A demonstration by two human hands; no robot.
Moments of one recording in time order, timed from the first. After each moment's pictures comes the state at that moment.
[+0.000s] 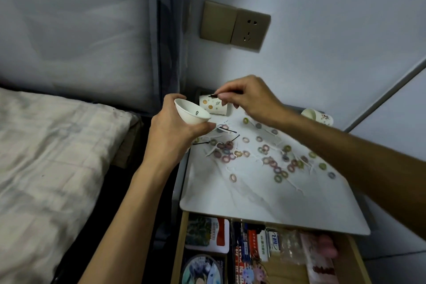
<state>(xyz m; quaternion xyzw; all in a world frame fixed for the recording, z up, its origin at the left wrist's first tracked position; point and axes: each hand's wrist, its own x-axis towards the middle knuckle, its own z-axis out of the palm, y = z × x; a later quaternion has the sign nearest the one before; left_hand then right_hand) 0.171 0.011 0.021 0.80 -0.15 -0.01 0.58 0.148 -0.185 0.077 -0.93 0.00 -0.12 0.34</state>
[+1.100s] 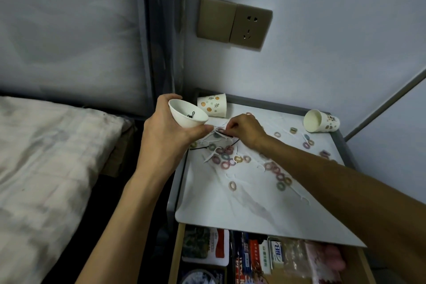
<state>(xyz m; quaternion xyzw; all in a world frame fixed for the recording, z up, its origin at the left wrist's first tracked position) 0.178 0.002 0.020 0.80 -0.16 0.02 0.58 0.186 -0.250 -0.054 -0.96 0.16 -0.02 0.24</state>
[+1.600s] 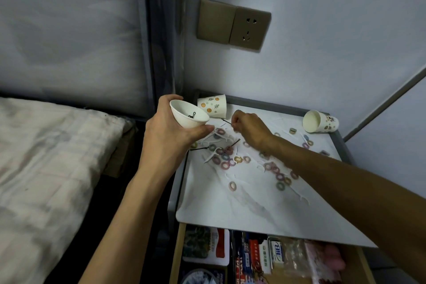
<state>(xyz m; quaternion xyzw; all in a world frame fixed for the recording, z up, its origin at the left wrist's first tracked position) 0.176 0.001 0.020 0.80 -0.16 0.02 0.58 0.175 -0.261 -0.049 -0.97 0.13 -0.03 0.19</state>
